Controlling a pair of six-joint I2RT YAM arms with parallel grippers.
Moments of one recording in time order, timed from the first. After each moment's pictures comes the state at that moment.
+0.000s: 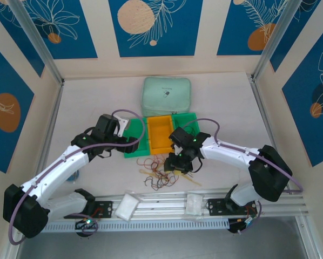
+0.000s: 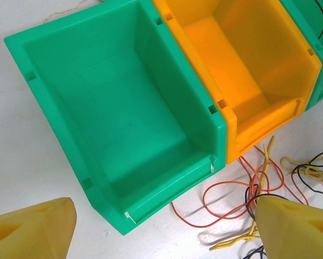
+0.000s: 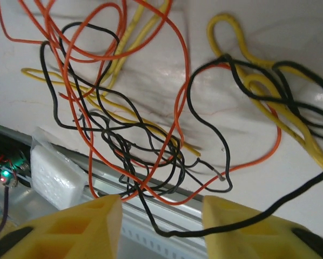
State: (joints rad) left arm -0.53 1.10 0.86 -0.64 0.10 -0.20; right arm 0.83 1.45 0.89 -0.75 -0.43 0.88
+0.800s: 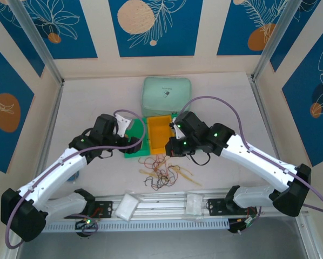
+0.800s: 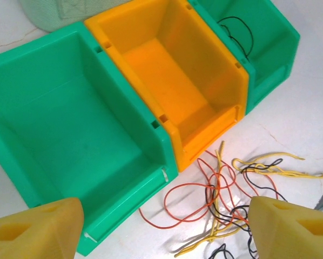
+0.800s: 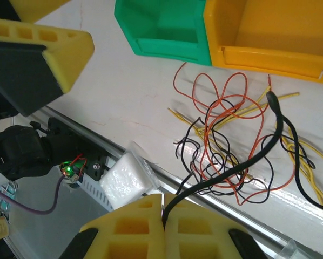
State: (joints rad) left arm -0.56 1.06 0.85 -0.58 0.24 -0.17; right arm 0.89 1.23 1.19 -0.92 -0.26 0.74
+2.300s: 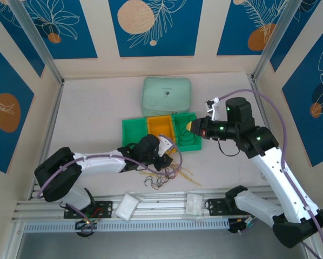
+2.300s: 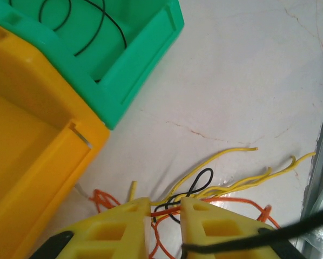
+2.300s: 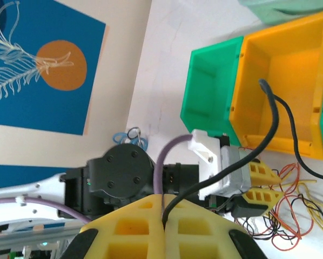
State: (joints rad) left arm -0.98 1.52 0.74 0.07 0.20 -0.18; right arm 0.40 0.95 1.17 -0.81 -0.60 0.71
